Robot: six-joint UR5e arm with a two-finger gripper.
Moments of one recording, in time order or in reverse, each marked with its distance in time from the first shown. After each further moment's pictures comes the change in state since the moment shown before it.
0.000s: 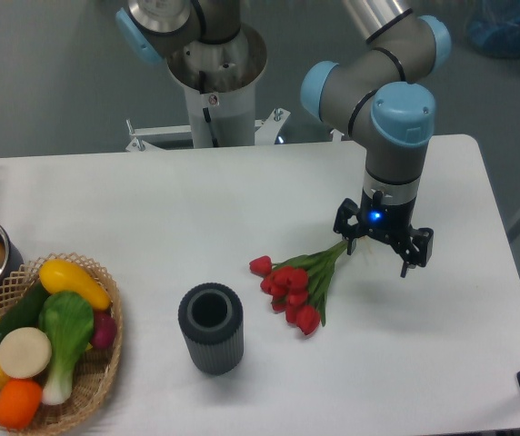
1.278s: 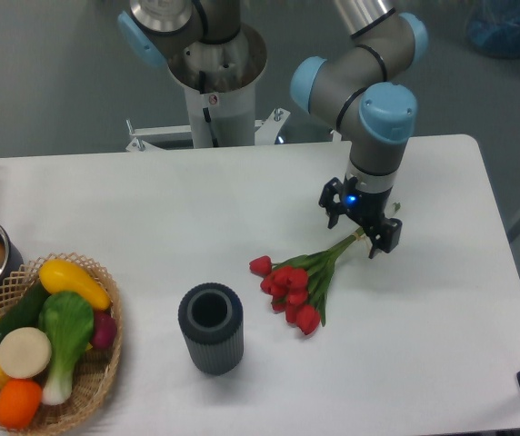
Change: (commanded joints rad) arm 0.044 0.026 -0.247 0.026 0.006 0.304
